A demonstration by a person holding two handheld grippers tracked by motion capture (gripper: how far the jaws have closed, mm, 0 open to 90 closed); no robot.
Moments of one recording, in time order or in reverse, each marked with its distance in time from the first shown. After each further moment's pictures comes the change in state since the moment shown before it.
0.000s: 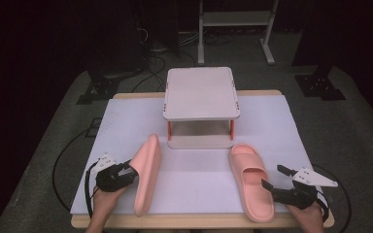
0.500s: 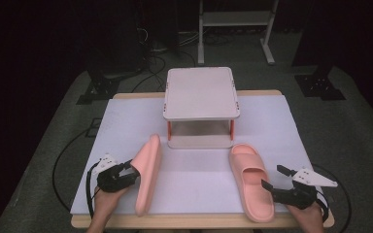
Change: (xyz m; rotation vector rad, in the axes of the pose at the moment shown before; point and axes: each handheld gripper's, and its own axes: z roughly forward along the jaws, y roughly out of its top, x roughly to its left) left arm -0.004 0.000 0.001 -0.008 -0.001 0.009; right arm 0.000 0.000 0.000 0.002 0.002 0.001
